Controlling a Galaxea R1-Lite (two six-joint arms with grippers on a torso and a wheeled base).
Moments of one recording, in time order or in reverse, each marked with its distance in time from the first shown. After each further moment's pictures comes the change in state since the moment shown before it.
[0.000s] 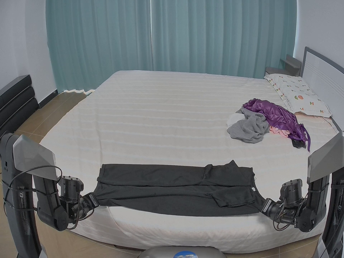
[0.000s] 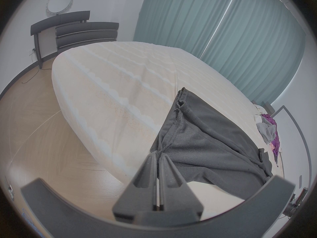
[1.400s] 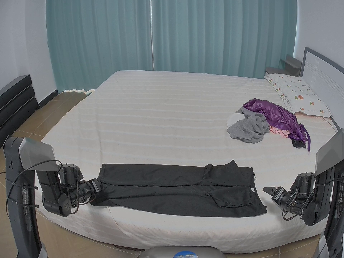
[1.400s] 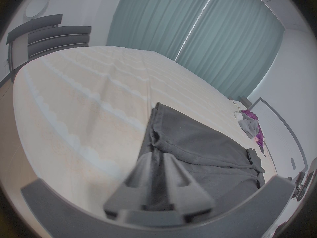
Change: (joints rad) left arm 0.107 0.101 -0.259 0.000 -0.272 0.179; right arm -0.219 0.057 -0.015 -0.181 0.144 -0.045
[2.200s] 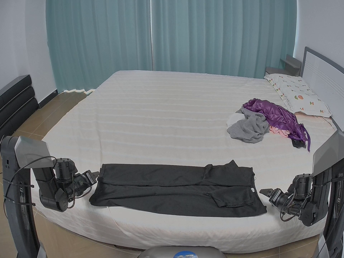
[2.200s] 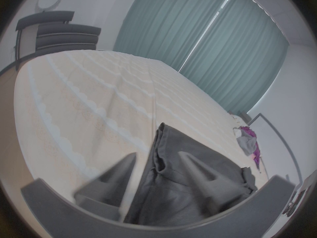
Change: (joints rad) left arm 0.046 -0.018 -0.049 -0.006 -0.014 -0.086; right arm 0.011 0.035 -0.017 0.000 0.036 0.013
